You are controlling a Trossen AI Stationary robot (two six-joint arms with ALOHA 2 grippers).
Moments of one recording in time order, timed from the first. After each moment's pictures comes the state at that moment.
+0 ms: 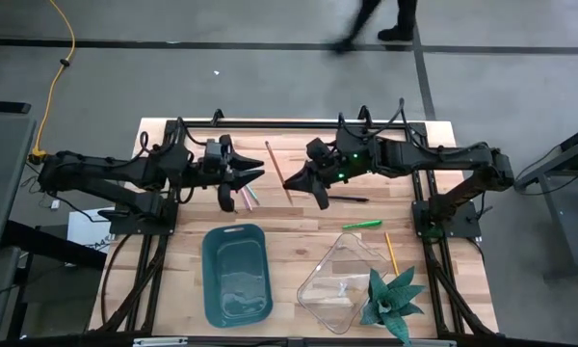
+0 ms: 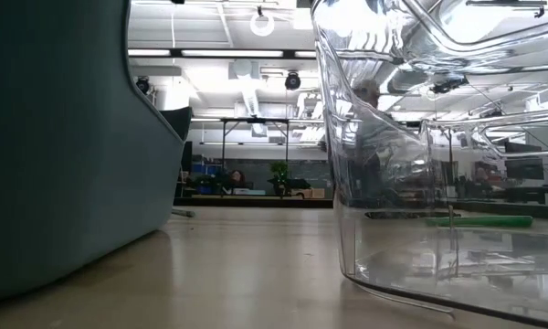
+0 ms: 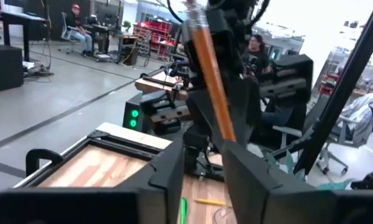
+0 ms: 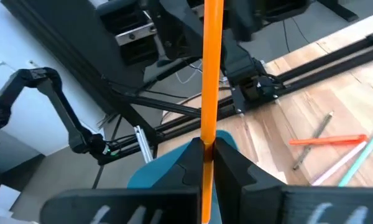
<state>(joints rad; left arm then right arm) 0.07 1.00 0.89 0.14 -0.19 -0.22 -0.03 1.48 1.43 -0.21 -0.25 0.46</state>
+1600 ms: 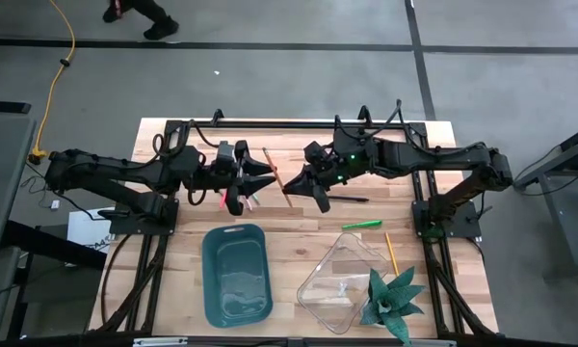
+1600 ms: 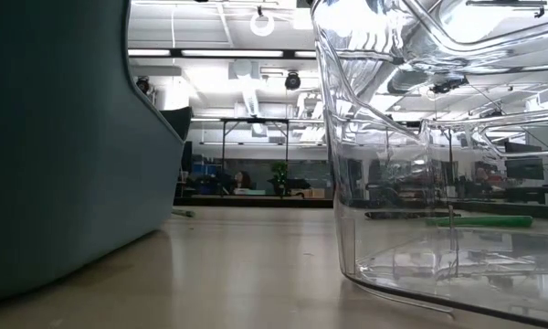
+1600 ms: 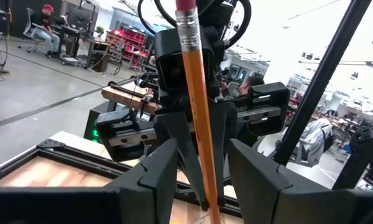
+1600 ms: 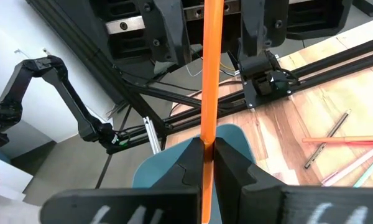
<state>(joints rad) 0.07 1.12 0.89 0.35 -0.09 -0.32 -0.03 1.49 1.43 -0.21 -0.31 0.44</state>
